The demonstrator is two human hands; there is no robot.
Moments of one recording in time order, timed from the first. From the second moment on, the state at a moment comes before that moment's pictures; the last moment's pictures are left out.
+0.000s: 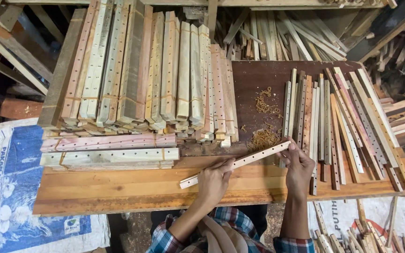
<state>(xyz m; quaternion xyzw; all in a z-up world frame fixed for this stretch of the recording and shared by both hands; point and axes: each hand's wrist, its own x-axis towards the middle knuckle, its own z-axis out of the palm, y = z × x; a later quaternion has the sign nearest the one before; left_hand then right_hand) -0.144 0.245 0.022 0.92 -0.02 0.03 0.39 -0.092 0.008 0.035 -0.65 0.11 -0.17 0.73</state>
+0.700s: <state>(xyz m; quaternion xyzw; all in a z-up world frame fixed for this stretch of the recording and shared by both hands) -0.089 0.188 0.025 0.96 -0.18 -0.11 0.19 -0.073 -0.014 0.045 -0.72 0.19 -0.14 0.66</state>
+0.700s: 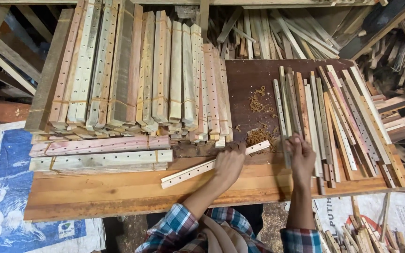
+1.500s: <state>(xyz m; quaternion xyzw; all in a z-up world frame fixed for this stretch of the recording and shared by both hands) -0.063 0.207 0.102 0.92 -0.11 -0.11 0.37 -0.088 0.052 0.038 -0.84 0.05 -0.08 0.53</state>
